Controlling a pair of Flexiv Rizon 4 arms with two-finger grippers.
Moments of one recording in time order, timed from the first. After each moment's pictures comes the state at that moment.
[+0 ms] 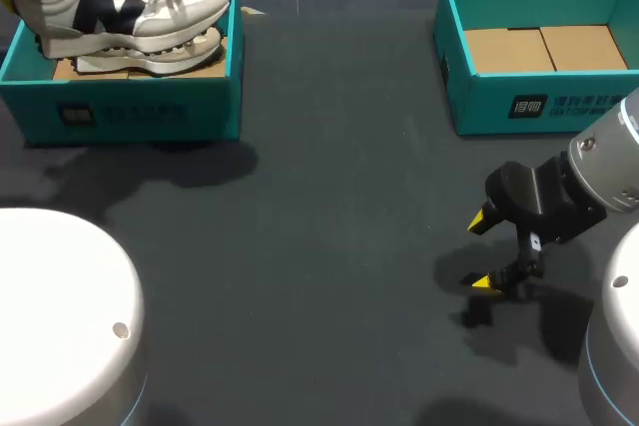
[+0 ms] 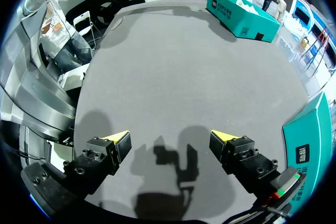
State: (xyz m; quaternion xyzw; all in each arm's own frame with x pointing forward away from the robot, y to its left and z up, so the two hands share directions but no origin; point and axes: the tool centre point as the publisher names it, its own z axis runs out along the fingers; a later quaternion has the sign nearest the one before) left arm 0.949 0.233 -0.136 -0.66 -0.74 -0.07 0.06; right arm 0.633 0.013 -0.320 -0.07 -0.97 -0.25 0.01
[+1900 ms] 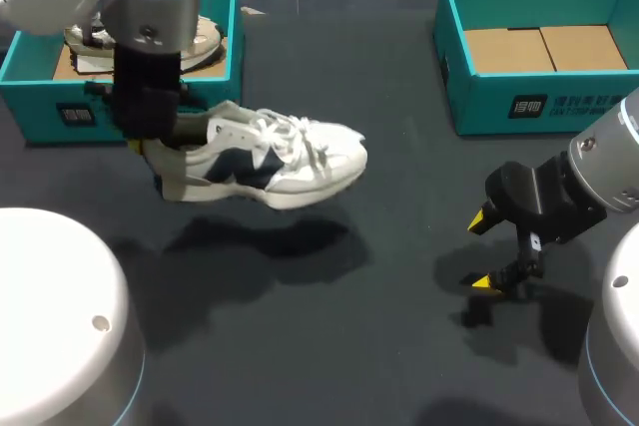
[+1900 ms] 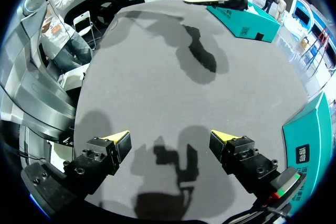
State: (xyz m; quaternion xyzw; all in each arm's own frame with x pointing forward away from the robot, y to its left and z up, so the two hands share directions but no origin) left arm 0.760 0.047 -0.228 -0.67 -0.73 -0.10 0.10; right arm 0.633 0.013 -0.320 -0.07 -0.97 -0.25 0.01
